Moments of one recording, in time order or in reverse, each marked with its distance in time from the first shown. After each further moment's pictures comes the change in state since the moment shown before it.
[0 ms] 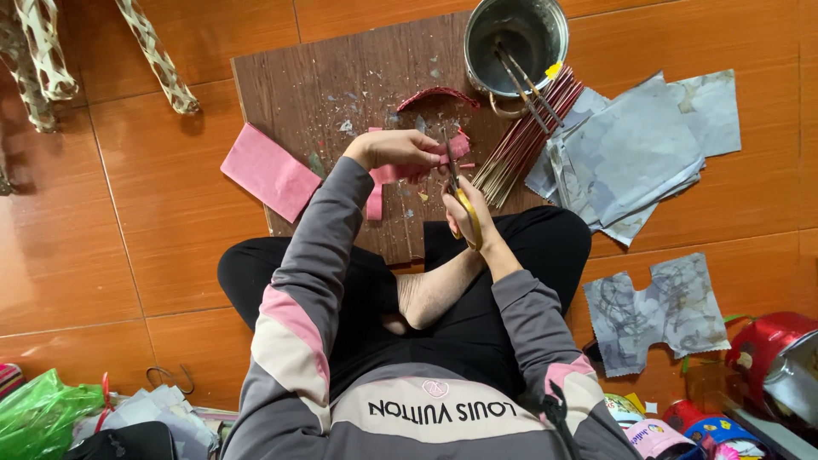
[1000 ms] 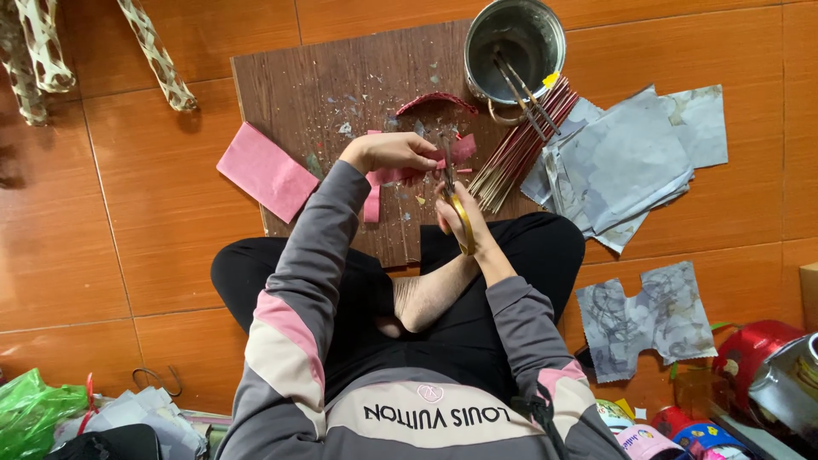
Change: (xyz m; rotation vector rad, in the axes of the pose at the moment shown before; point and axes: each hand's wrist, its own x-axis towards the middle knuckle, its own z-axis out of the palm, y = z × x) left_hand -0.011 0.012 0.002 0.038 -0.013 -0.003; right_hand -0.001 -0.007 0.008 -0.075 -0.012 -0.031
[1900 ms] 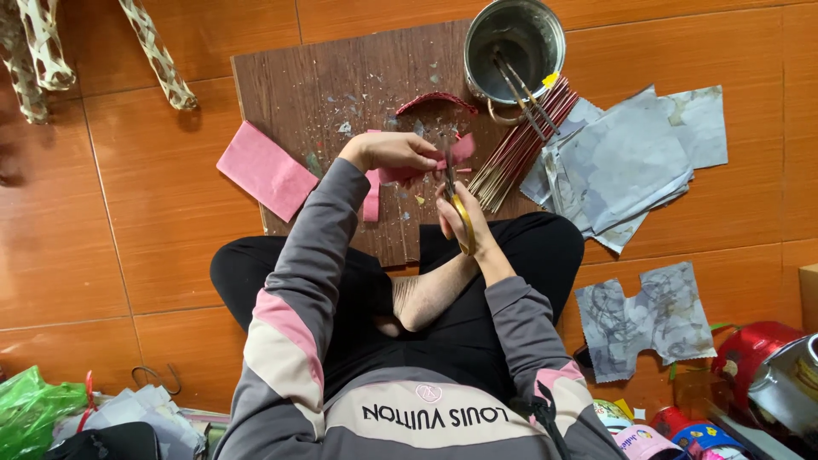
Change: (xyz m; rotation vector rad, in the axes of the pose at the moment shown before) left_hand -0.023 0.034 0.016 0.019 0.020 -0.024; right_hand 0.000 0.017 -0.003 0.086 0.011 -0.016
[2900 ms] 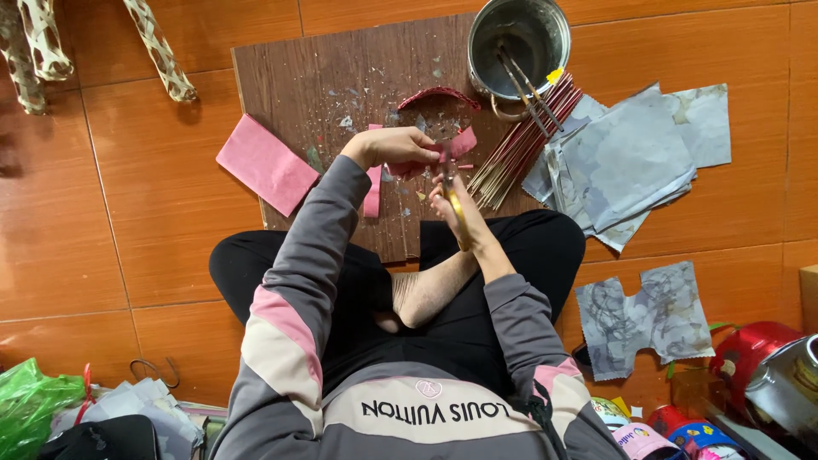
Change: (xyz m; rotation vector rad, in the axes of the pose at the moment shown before) left_hand 0.019 -0.036 -0.011 0.007 0.085 -0.009; right_hand 0.005 0.015 0.000 -0.003 -0.081 -0.053
